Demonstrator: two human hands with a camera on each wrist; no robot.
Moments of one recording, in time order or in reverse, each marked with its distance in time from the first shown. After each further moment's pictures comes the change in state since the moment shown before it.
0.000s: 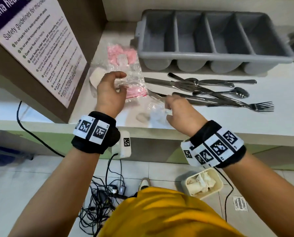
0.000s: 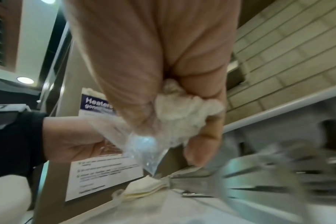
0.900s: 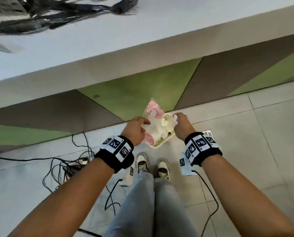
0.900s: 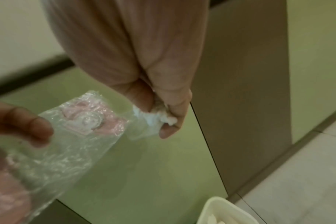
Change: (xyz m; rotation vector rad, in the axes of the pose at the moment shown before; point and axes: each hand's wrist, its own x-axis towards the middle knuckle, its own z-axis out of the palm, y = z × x) left_hand -0.294 -0.007 0.357 0.417 -0.991 -0.192; right_hand -0.229 0.394 0.141 0.554 -0.089 0.774
